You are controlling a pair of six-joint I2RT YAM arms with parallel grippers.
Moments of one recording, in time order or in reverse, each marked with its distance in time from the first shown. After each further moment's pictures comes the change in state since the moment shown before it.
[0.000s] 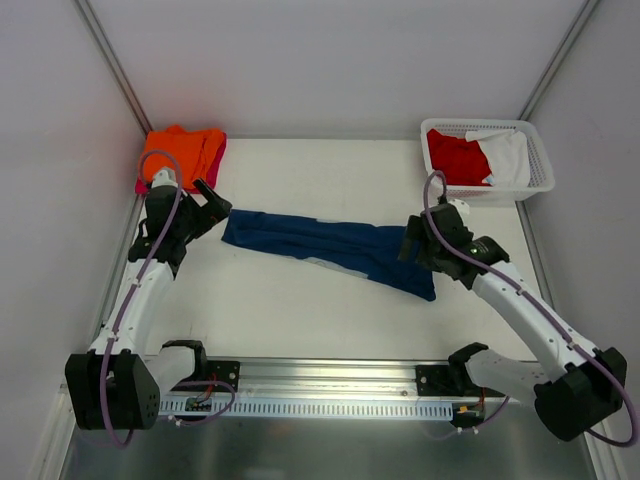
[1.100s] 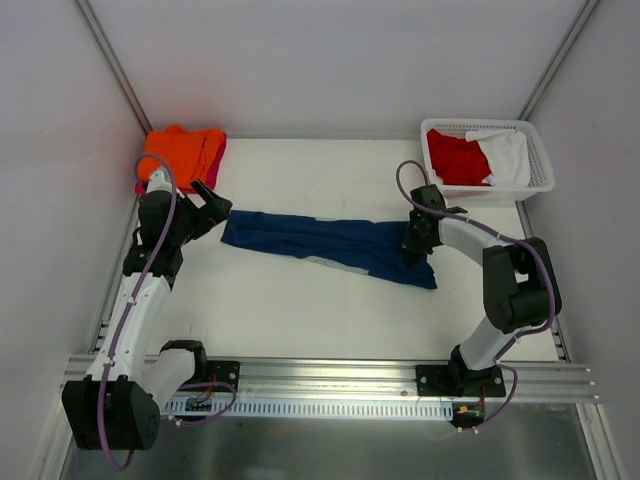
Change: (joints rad) left arm -0.008 -0.107 -0.013 -0.007 0.039 0.008; right arm -0.211 0.627 0.071 0.351 -0.213 -0.069
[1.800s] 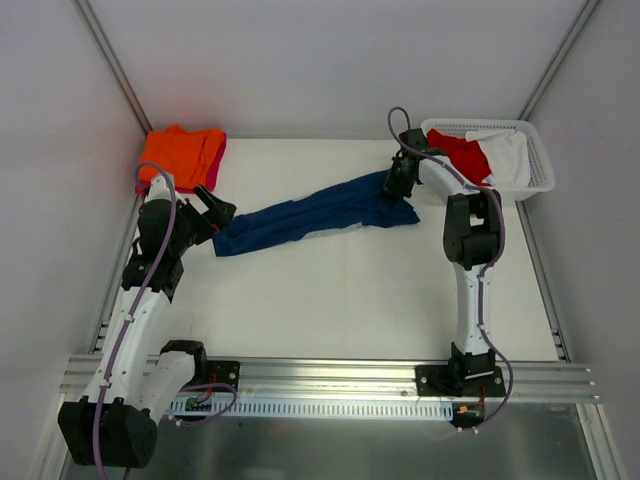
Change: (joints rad) left arm -0.039 -0.101 -0.034 -0.010 0.000 -0.010; right arm -0.060 0.589 0.842 -0.210 -0.182 -0.035
